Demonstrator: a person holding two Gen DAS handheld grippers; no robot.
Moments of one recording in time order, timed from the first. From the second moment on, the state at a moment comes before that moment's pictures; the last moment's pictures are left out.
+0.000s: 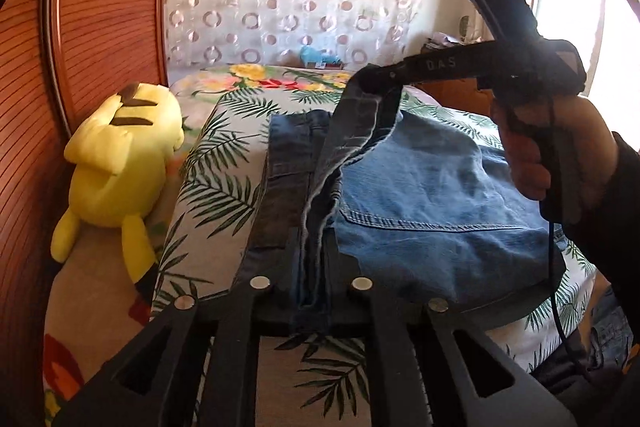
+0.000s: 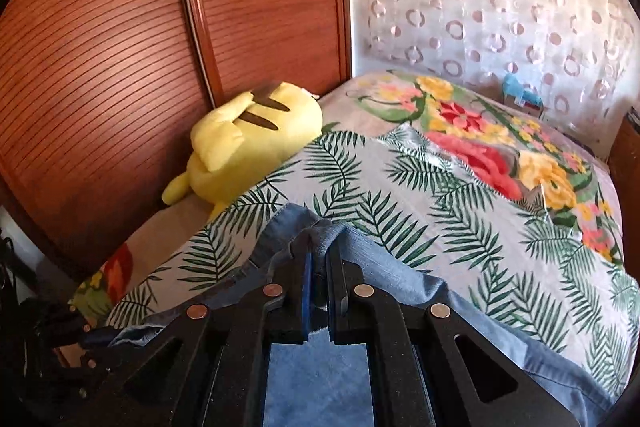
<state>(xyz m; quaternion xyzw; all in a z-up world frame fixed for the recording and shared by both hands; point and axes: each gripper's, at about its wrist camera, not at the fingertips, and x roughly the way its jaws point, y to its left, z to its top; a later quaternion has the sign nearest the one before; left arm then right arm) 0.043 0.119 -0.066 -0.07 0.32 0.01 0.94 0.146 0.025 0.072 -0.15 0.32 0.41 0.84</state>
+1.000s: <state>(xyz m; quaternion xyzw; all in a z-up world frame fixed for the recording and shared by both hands) 0.053 0.105 -0.081 -0.06 0.34 0.03 0.94 0.074 -0.166 0.031 -0.13 0.32 0.33 0.88</state>
